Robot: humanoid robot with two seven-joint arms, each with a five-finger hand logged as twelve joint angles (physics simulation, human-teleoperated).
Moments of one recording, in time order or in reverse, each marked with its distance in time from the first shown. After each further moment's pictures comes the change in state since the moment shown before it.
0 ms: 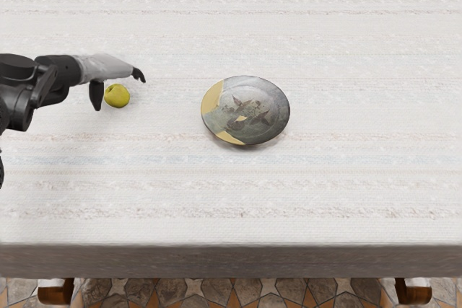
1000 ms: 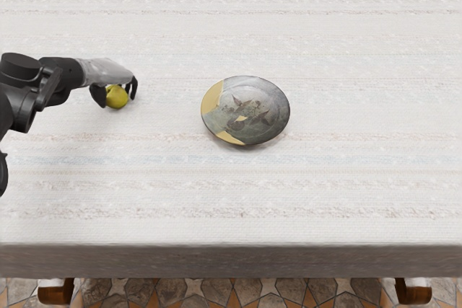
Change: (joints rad) left arm 0.000 -0.013 0.092 0.009 -0.001 -0.014 0.000; right arm 0.000 0.000 0.000 0.003 0.000 0.000 0.000
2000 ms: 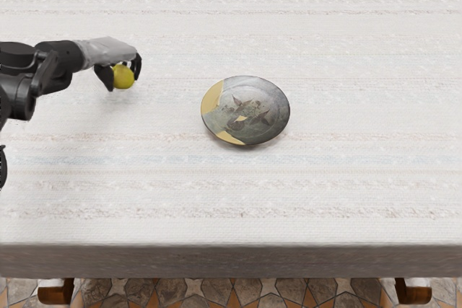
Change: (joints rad) left arm -0.040 -0.003 -0.075 0.027 -0.117 0.005 0.000; right arm 0.000 0.000 0.000 0.002 0.000 0.000 0.000
